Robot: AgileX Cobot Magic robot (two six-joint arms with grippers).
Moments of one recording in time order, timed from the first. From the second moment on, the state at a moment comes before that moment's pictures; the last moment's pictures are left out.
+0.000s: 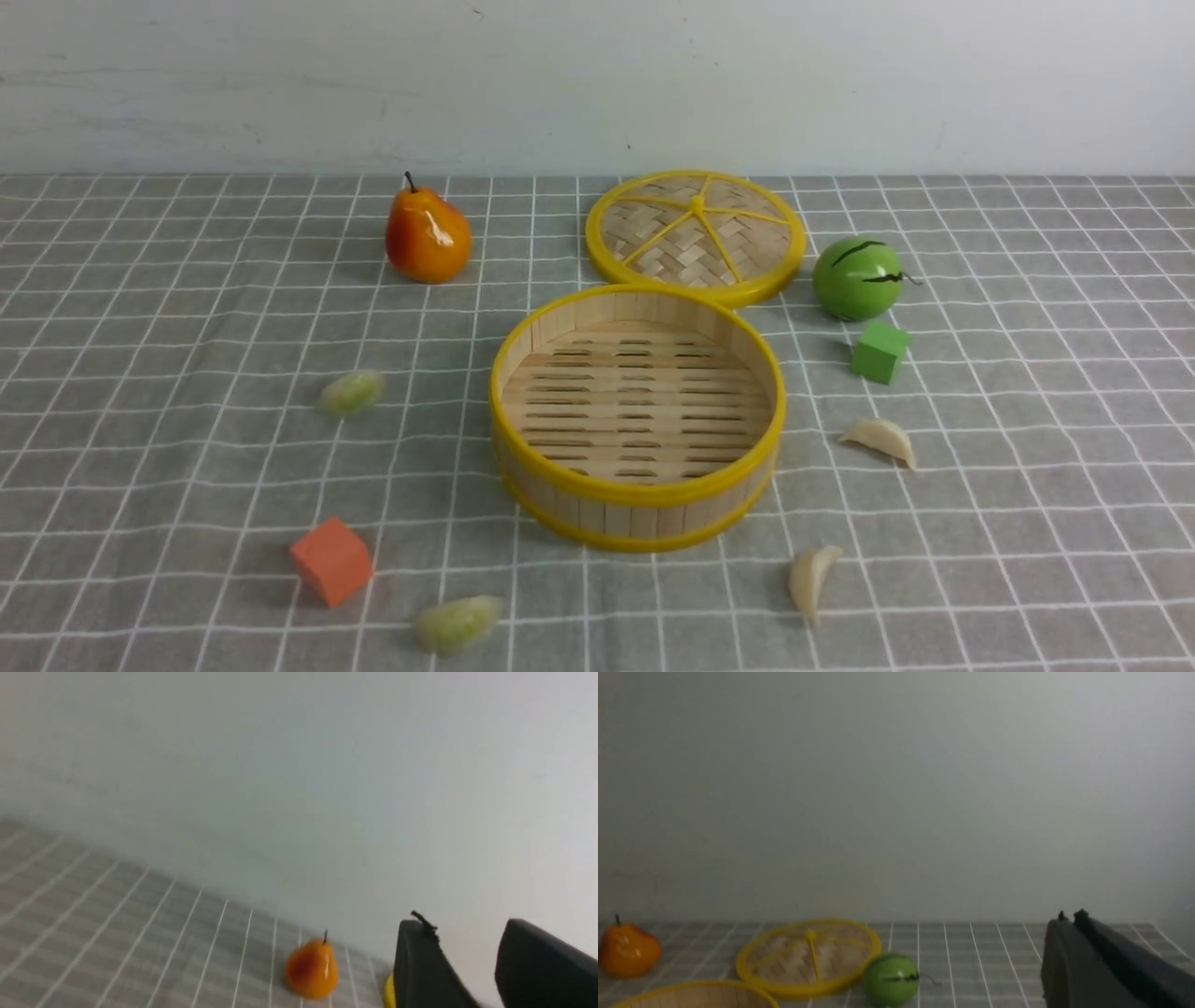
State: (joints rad) right arm 0.02 0.48 -0.45 0.03 -0.03 0.04; left arm -0.01 0.60 -0.56 0.37 0.03 -0.90
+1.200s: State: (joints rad) right arm 0.02 1.30 -0.82 0.80 0.87 -0.83; left arm -0.24 2.10 -1.82 0.16 1.01 -0.11
